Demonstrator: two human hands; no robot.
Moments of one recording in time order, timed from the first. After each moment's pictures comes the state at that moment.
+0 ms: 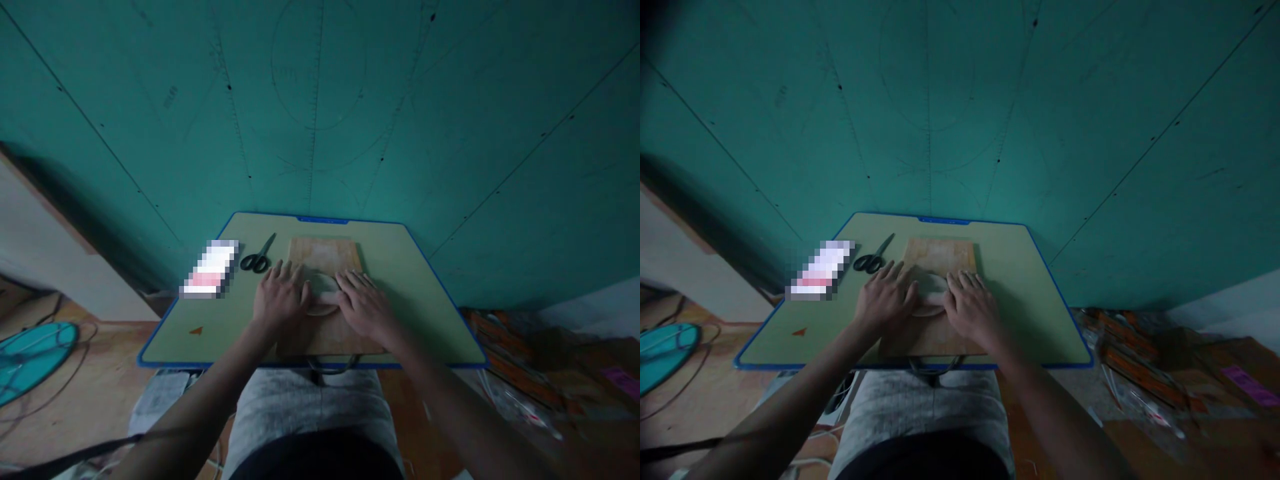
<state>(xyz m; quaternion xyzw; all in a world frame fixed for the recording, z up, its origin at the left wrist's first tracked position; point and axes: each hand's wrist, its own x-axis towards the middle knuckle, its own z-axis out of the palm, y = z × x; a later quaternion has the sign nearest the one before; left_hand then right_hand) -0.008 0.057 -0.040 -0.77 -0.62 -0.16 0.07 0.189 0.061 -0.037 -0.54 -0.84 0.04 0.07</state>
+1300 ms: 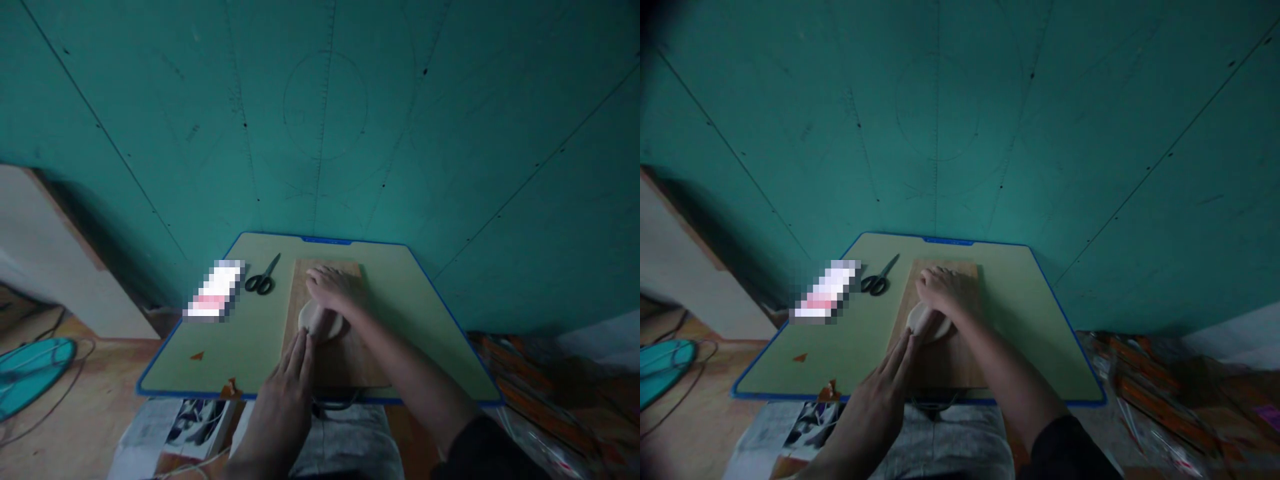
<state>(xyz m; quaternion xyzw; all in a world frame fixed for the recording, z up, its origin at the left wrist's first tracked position) 0.002 -0.040 -0.078 -0.81 -0.55 -0.20 0.07 0.112 0.142 -0.011 -0.55 -0.82 0.11 0.06</state>
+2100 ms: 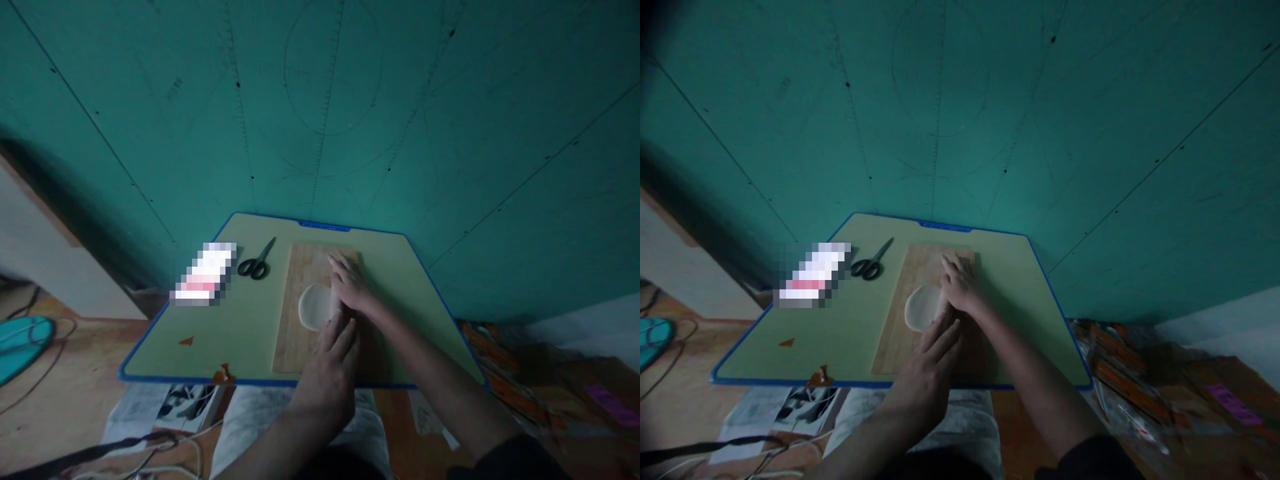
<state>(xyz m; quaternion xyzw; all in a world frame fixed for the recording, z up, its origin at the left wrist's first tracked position) 0.067 -0.020 -0.070 -0.85 -0.43 -0.29 -0.11 0.170 0.143 -0.049 -0.56 -0.82 0.12 0.08</state>
